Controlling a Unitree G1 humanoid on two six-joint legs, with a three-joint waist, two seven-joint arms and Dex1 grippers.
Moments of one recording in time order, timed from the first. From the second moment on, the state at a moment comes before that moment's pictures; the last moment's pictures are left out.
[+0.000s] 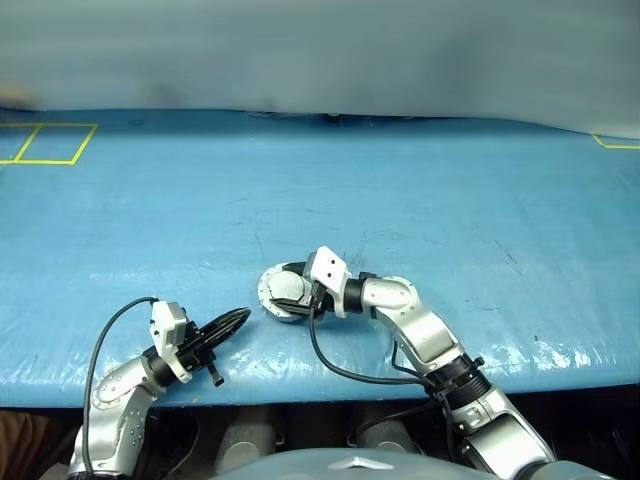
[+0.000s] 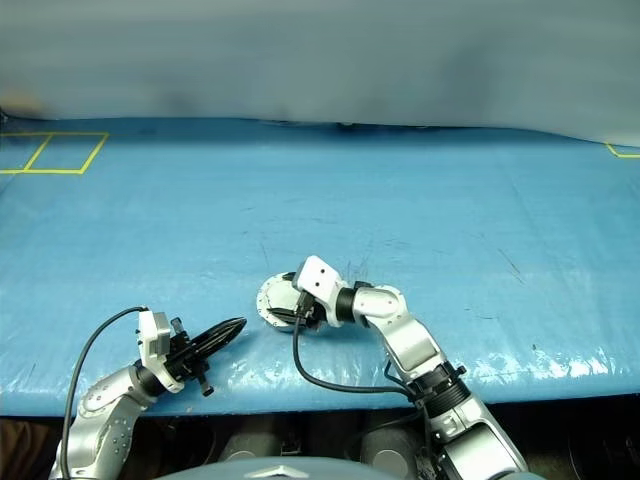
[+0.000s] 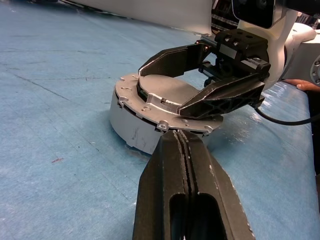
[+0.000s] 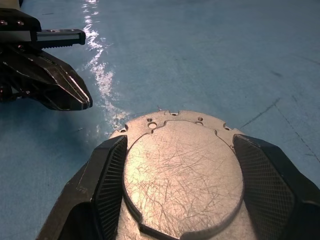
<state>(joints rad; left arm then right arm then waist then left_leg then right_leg) 0.26 0.40 0.10 -0.05 -0.52 -0.03 -1.05 -0.33 -0.23 0.42 0.02 0.07 0.25 0.80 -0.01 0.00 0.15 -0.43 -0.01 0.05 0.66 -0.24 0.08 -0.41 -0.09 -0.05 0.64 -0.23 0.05</state>
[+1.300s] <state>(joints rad) 0.08 0.34 0.01 0.05 -0.39 -0.04 -0.95 -0.34 -0.25 0.44 -0.01 0.05 0.30 0.78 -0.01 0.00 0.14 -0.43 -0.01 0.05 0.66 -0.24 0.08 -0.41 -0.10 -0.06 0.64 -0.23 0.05</state>
